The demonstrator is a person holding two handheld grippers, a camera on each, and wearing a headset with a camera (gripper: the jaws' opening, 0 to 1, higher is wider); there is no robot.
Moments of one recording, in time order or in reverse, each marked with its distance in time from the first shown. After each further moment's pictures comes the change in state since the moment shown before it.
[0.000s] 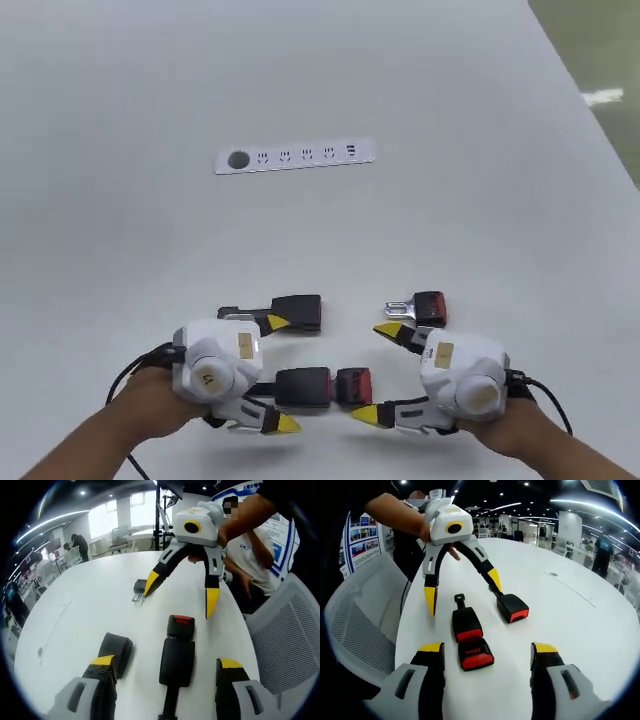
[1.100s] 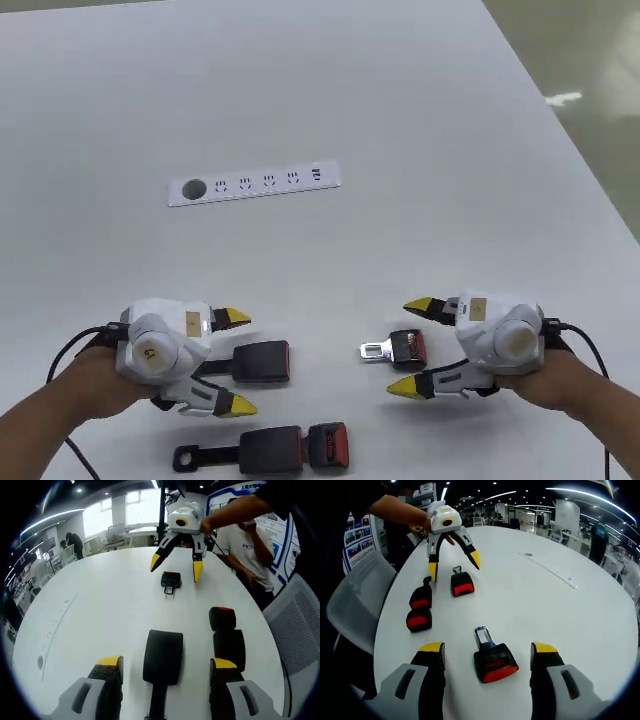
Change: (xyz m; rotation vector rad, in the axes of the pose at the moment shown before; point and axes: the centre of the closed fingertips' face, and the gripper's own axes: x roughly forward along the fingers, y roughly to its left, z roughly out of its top) left arm 0.026 0.083 -0.013 0.025 0.023 -0.067; right arm -0.024 -0.112 -0.051 0.034 0.122 0.009
